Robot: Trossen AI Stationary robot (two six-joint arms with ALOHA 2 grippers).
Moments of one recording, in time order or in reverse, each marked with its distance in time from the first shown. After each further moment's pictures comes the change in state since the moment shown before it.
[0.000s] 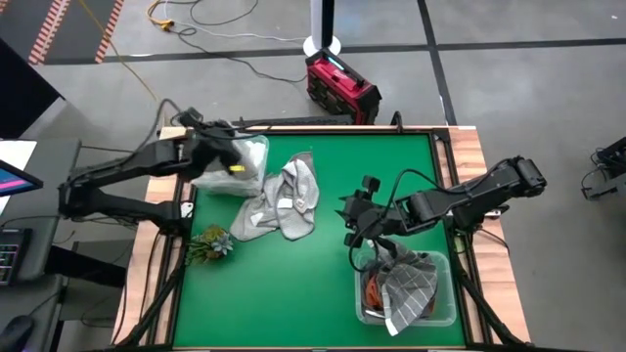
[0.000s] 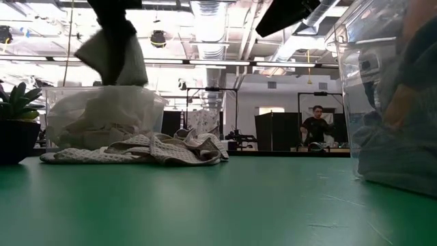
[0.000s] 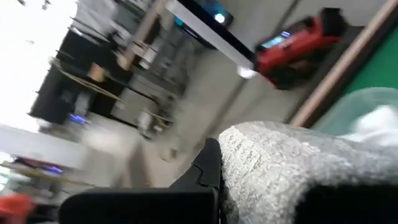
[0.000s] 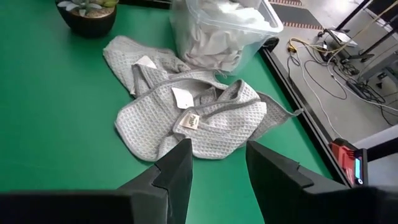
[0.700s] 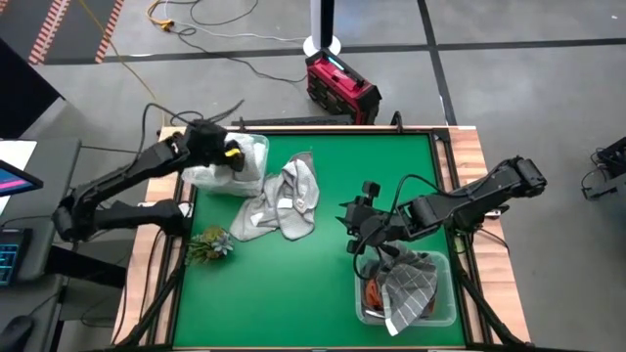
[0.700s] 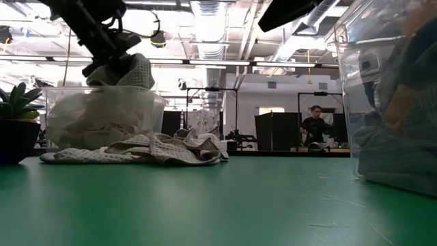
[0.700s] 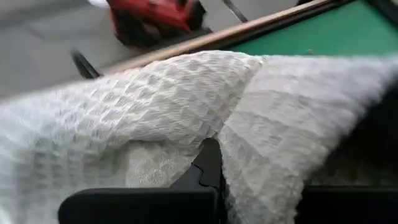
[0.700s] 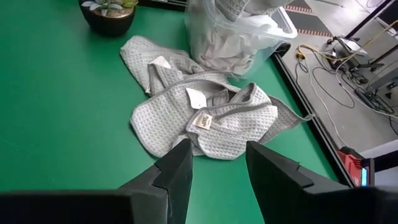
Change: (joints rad) left arm 0.388 -0.109 -0.327 0.242 0.913 -0.590; right arm 0.046 0.000 0.000 -0.001 -0.004 -0.008
